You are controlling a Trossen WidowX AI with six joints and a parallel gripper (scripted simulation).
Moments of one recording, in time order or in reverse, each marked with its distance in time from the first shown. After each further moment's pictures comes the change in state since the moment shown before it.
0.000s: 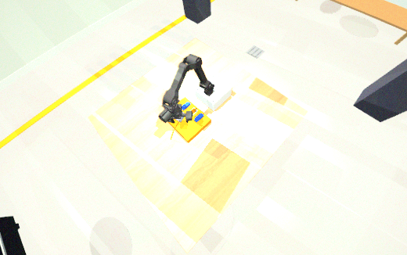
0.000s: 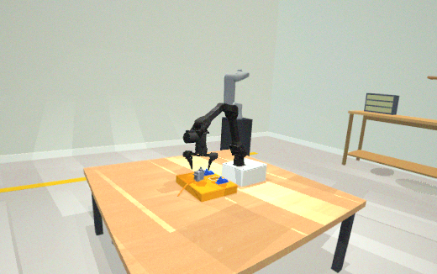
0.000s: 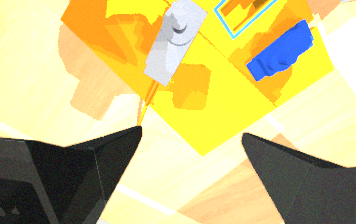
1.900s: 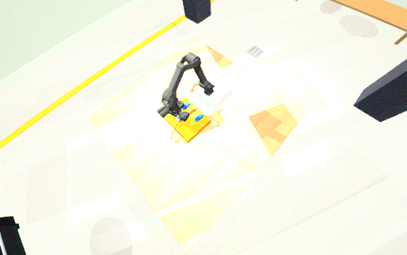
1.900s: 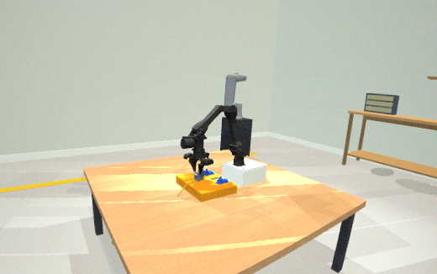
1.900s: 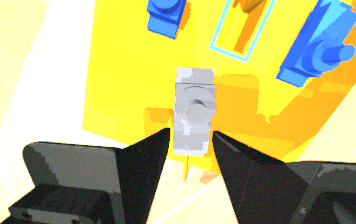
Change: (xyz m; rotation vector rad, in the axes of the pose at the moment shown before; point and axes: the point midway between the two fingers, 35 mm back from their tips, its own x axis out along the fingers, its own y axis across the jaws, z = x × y) arm 0.036 0.029 0.062 0.504 -0.075 0.053
